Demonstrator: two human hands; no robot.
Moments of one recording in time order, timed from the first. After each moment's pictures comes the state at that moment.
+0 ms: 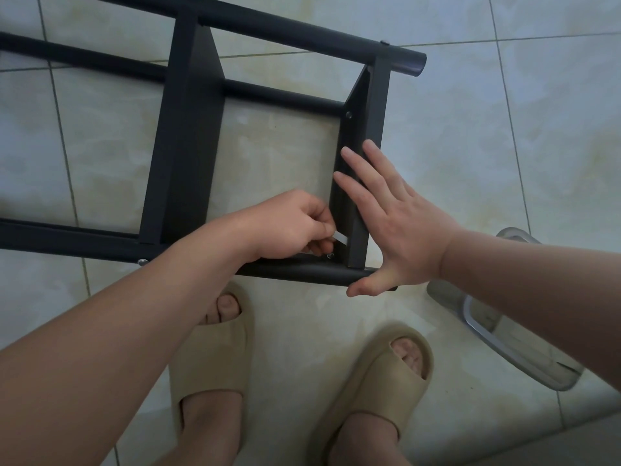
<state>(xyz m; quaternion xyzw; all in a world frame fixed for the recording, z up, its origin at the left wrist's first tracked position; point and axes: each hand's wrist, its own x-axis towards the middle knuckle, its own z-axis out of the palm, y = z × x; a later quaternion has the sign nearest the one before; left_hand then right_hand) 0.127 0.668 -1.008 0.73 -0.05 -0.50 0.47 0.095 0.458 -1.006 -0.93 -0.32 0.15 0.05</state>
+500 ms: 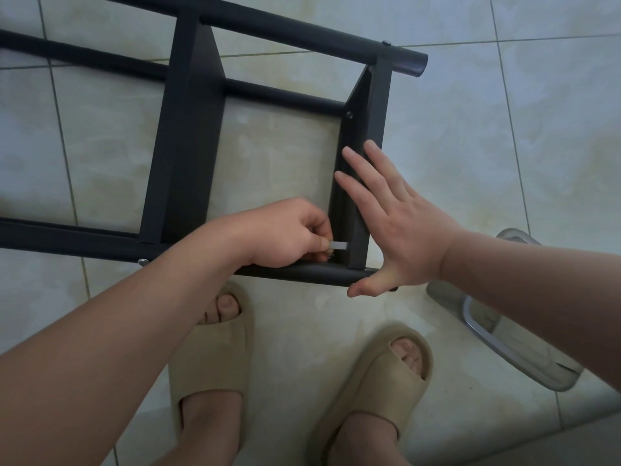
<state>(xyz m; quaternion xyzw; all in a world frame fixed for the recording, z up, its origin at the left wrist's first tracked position) 0.126 0.675 -1.011 0.74 -0.11 -0.52 0.41 0.095 0.458 -1.006 -0.93 -0.32 0.15 0.05</state>
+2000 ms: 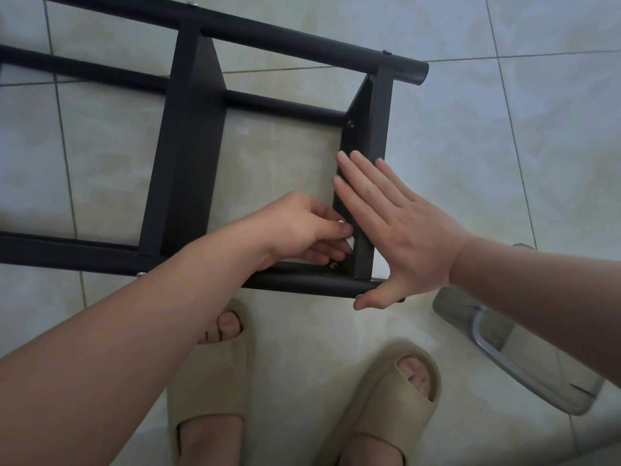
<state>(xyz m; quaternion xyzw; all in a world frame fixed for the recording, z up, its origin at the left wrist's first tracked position) 0.137 0.661 -1.023 0.62 0.07 -0.52 0.59 0.113 0.460 -1.008 -0.92 -0.39 0.11 0.02</state>
